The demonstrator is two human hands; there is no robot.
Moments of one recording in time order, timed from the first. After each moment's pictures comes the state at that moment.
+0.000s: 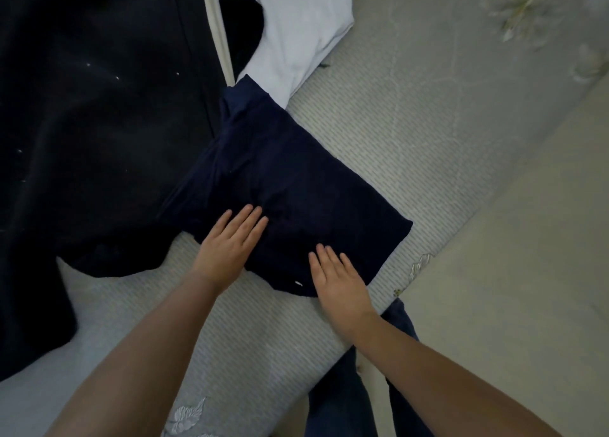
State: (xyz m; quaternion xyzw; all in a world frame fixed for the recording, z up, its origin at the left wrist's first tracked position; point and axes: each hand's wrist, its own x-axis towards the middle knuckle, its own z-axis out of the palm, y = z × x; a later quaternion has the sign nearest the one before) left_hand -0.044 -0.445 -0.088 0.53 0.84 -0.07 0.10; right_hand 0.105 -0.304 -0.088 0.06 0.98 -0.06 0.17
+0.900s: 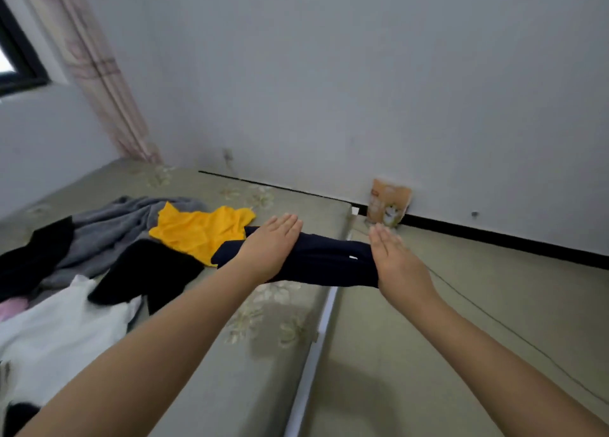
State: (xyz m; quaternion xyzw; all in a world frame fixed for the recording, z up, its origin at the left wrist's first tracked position) left_hand 0.044 0.169 0.301 0.67 0.74 -0.07 -0.07; right_hand 0.251 0.253 0.280 0.34 0.92 0.08 -0.17
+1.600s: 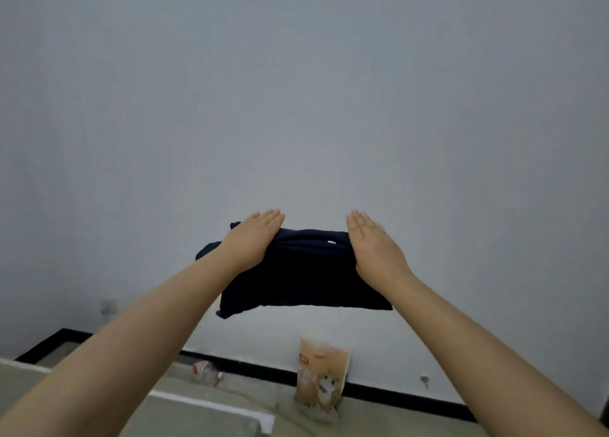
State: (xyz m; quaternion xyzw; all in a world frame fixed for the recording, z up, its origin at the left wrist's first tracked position) left_hand -0.037 0.689 0.498 0.69 0.68 0.08 -0.24; right_hand 0.184 0.749 0.492 0.38 0.88 0.20 -0.21
